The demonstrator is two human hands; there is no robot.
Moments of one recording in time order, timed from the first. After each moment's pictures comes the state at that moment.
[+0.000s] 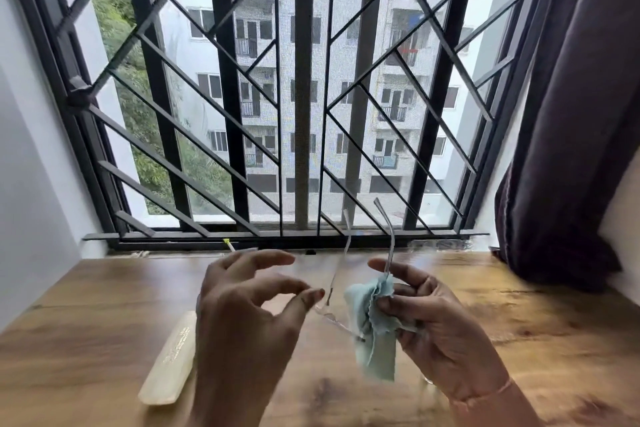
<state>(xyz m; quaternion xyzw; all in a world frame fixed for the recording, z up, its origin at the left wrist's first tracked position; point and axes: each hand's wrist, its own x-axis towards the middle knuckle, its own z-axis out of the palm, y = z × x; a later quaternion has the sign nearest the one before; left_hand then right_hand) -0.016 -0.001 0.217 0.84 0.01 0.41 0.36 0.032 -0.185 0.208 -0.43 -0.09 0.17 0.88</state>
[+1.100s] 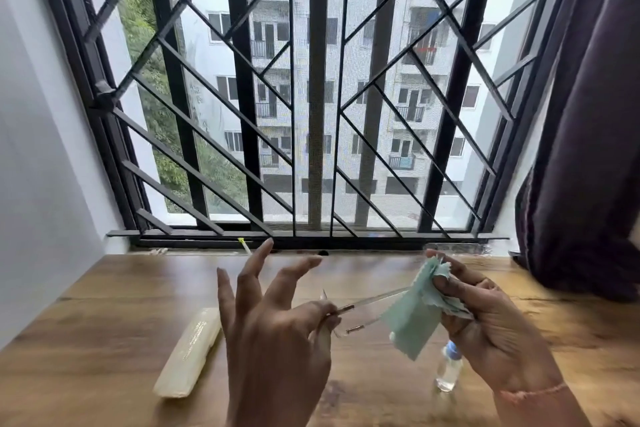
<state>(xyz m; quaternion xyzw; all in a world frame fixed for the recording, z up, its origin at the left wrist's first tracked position) -0.017 -0.017 0.193 0.87 -0.03 0.47 0.17 0.055 -0.222 0.203 -0.38 -0.04 0.10 0.92</state>
